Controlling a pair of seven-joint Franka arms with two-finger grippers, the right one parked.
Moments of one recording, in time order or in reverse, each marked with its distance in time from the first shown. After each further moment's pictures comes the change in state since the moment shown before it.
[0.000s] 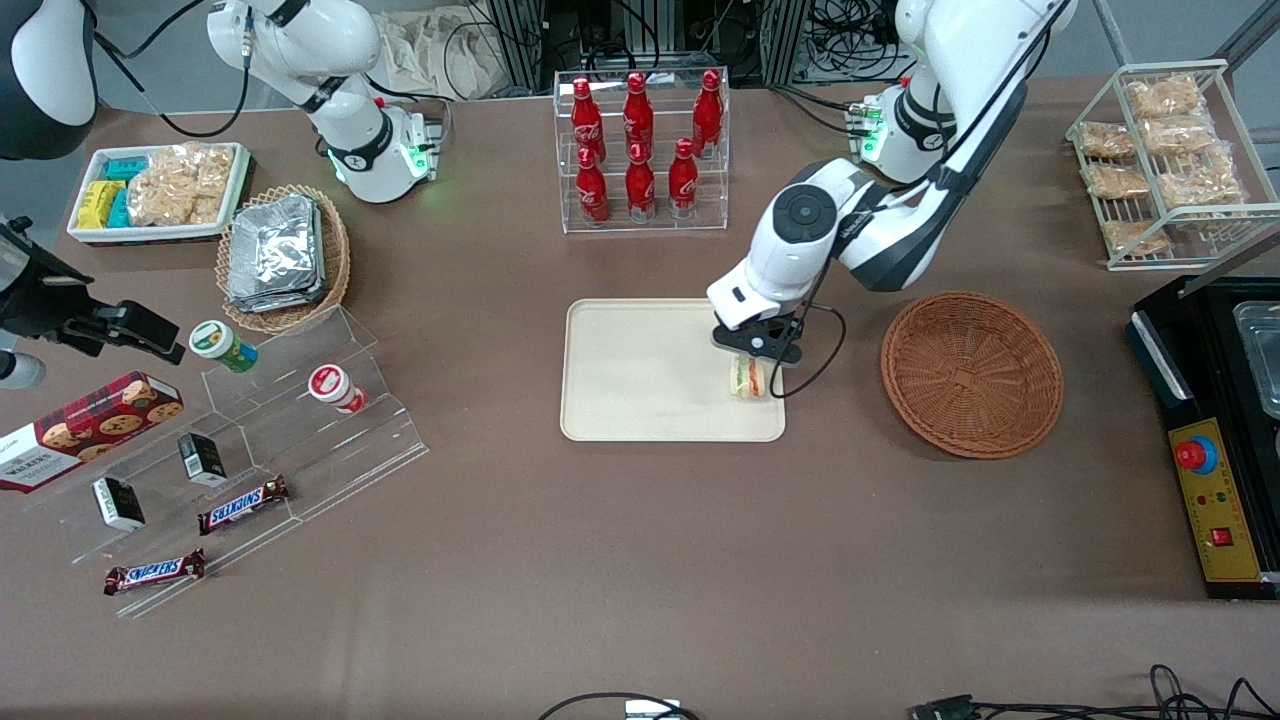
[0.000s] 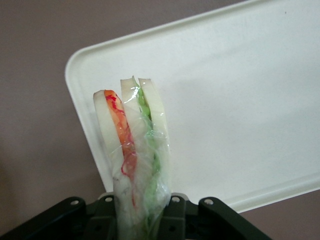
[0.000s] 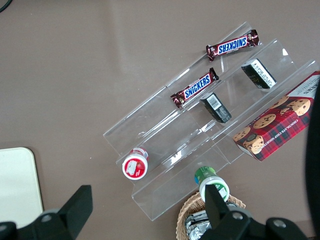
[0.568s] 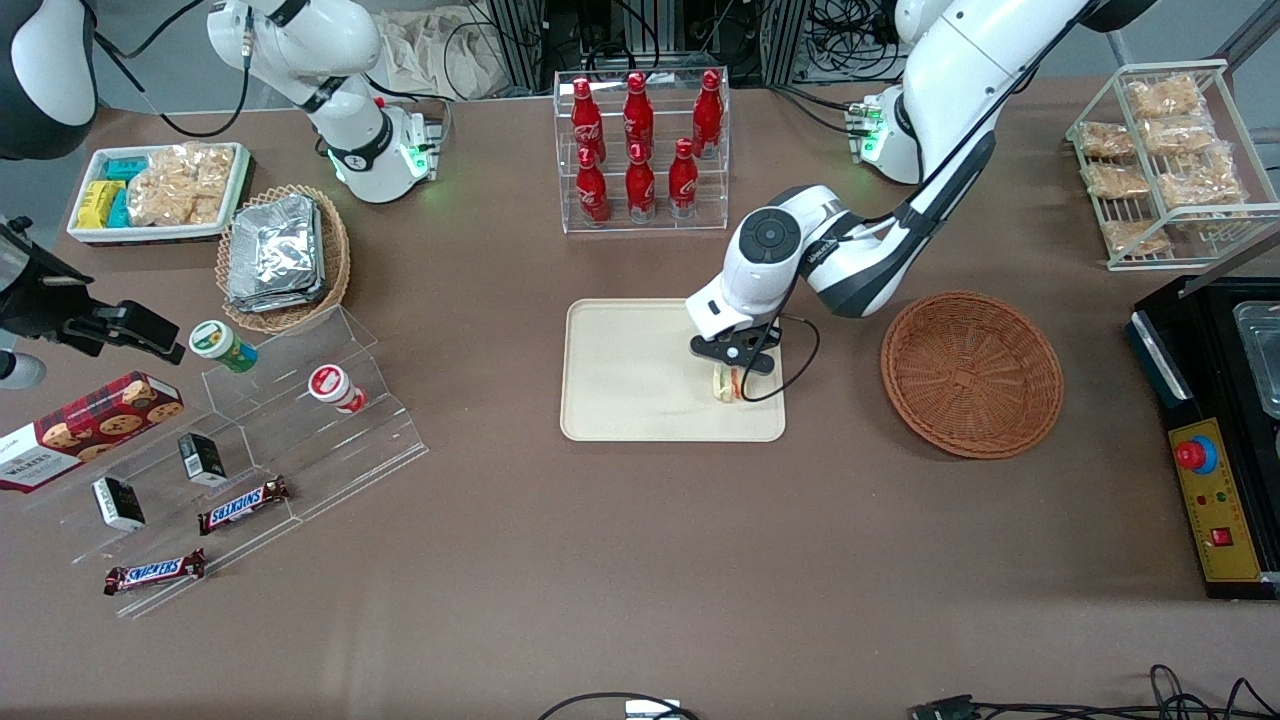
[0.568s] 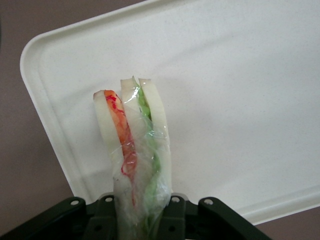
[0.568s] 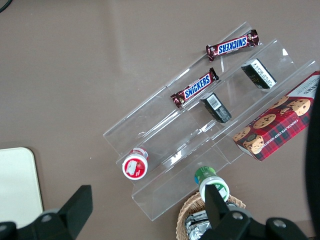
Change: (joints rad) arm -0.025 0.130 0.001 0.053 0.107 0.004 -0.078
